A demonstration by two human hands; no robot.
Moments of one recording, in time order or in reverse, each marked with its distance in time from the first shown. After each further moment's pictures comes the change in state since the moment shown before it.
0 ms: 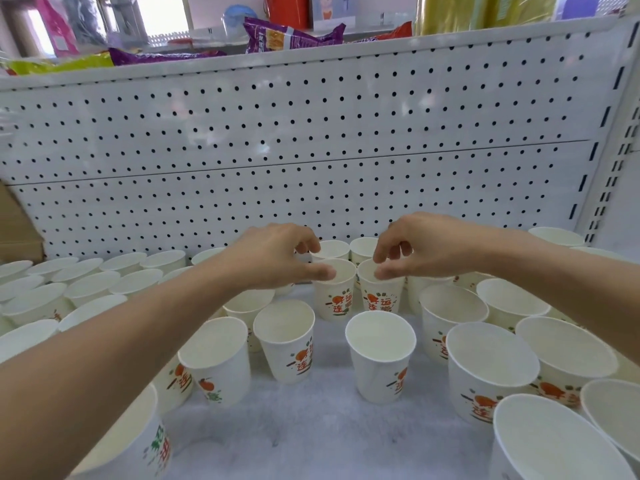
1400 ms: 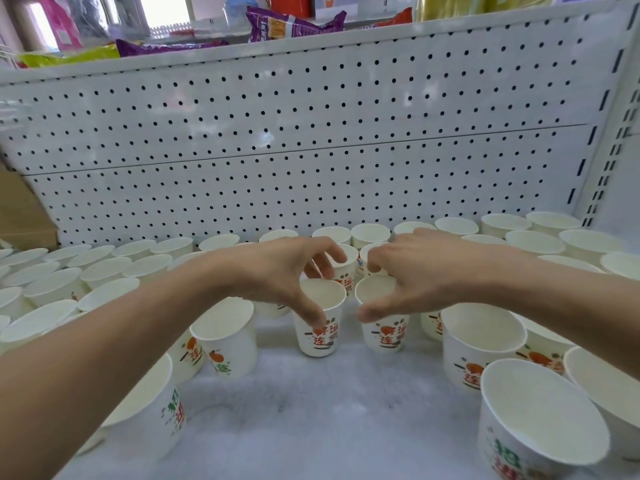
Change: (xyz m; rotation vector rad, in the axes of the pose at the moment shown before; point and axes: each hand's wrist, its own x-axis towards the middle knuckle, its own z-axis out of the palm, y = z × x) left_hand -0.039 0.008 -0.001 -0.200 -0.294 0.193; right_hand -0.042 -0.063 0.009 -0.294 -0.130 0.055
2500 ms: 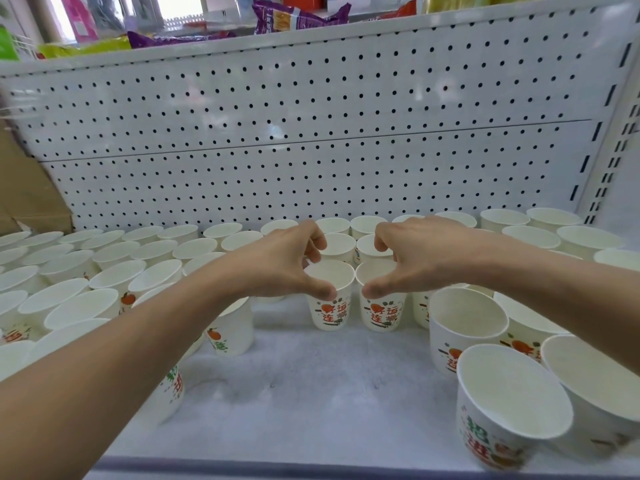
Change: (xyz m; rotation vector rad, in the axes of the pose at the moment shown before) left_hand -0.004 0.010 0.022 -0.084 0.273 -0.135; right_hand -0.001 0.015 0.006 0.110 0.049 0.089
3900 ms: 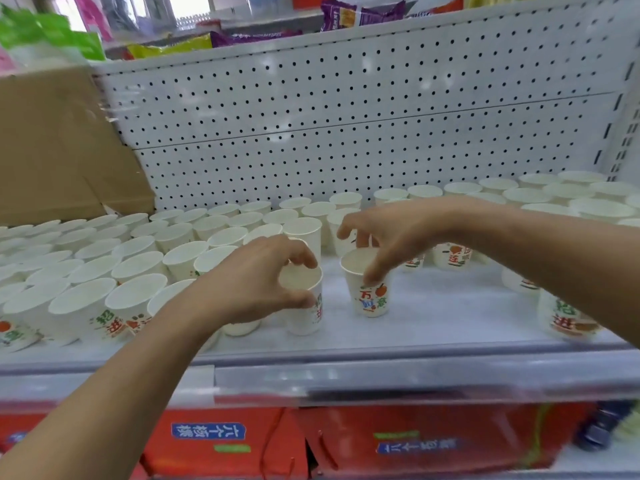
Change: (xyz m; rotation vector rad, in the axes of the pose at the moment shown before) left_hand -0.169 -0.086 -0.047 0.204 0.062 0.041; right_hand -0.010 -0.156 -0.021 0.236 -0.200 -0.155
